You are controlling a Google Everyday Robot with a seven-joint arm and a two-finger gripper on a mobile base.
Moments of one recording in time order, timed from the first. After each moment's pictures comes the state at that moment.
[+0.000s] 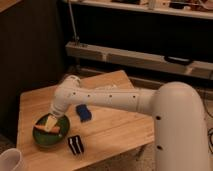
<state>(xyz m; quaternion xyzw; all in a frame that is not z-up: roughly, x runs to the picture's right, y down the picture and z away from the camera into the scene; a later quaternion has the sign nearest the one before) -0.277 0.140 0.749 0.21 -0.36 -0.89 0.19</state>
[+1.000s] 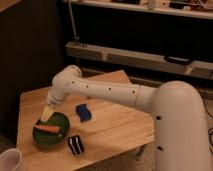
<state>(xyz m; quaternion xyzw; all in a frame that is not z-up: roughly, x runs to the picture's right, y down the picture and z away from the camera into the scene) -0.290 0.050 0.705 0.27 -0.32 -0.89 0.15</state>
